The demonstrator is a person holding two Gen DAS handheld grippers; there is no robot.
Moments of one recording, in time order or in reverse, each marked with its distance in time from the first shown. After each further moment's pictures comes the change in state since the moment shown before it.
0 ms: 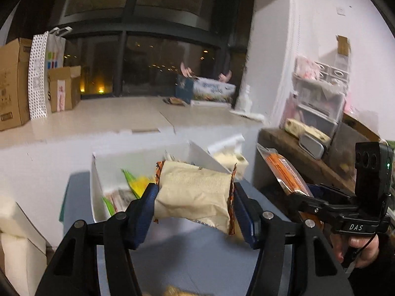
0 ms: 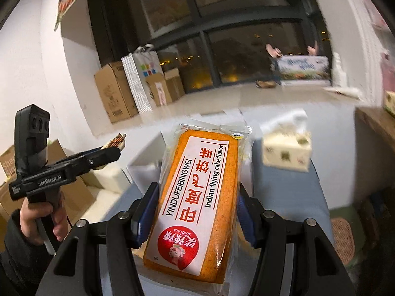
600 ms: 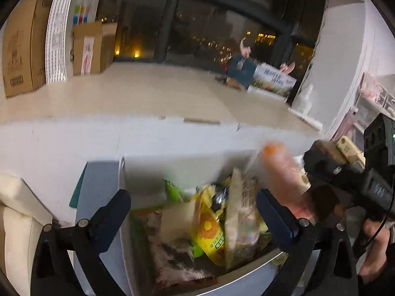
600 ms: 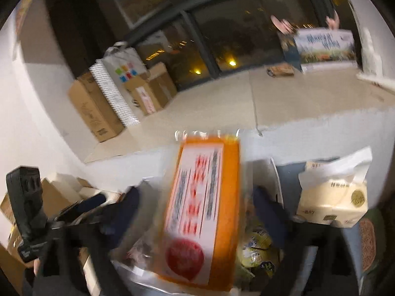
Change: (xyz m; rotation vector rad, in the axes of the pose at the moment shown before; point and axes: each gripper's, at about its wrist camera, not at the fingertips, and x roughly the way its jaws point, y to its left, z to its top) left arm 0.131 0.107 0.040 -0.193 0.186 0.148; right arm 0.189 -0.062 0.120 0.184 0.129 0.044
